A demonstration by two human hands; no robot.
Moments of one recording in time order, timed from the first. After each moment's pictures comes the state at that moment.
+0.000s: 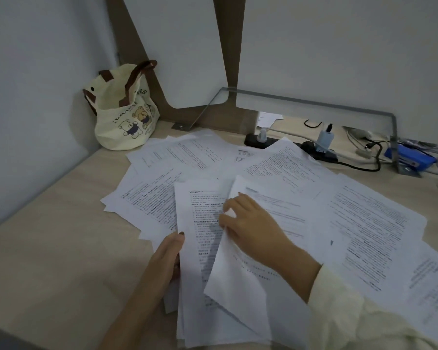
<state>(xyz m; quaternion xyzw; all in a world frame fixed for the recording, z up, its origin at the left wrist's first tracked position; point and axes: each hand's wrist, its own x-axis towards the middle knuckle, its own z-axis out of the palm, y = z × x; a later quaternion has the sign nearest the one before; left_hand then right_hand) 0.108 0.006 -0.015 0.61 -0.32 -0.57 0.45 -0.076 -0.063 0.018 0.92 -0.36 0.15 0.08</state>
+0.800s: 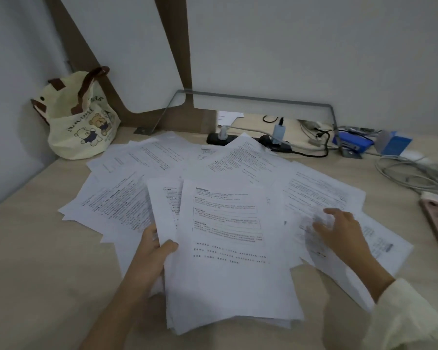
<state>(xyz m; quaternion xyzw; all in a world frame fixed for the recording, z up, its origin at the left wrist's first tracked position) 0.056 0.024 0.018 0.57 -0.36 -0.57 0.48 -0.283 -0.021 0.007 0.54 -0.80 0.21 -0.15</state>
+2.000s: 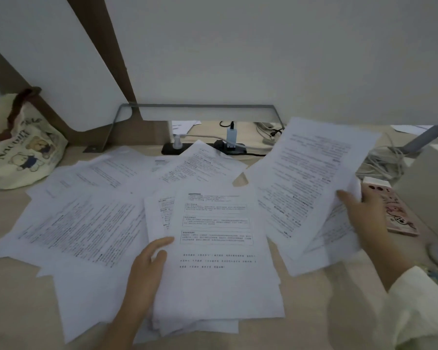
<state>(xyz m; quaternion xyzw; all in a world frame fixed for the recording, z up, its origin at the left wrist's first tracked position) -0.022 0.010 -0.004 0.63 -0.50 -0.44 0.40 -0.378 0.003 0.062 0.37 -0.75 0.52 -0.15</state>
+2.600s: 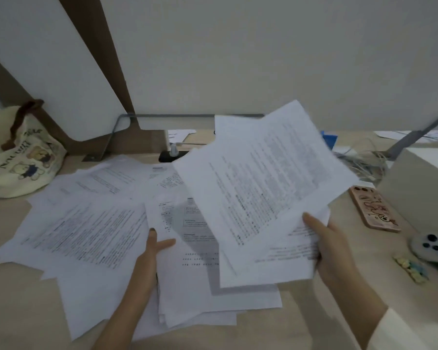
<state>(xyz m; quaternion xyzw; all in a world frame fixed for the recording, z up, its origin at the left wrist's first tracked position) -0.029 0.005 0.016 0.59 -0.36 -0.57 0.43 -0.306 0.054 0.050 0.22 -0.55 0.67 -0.44</state>
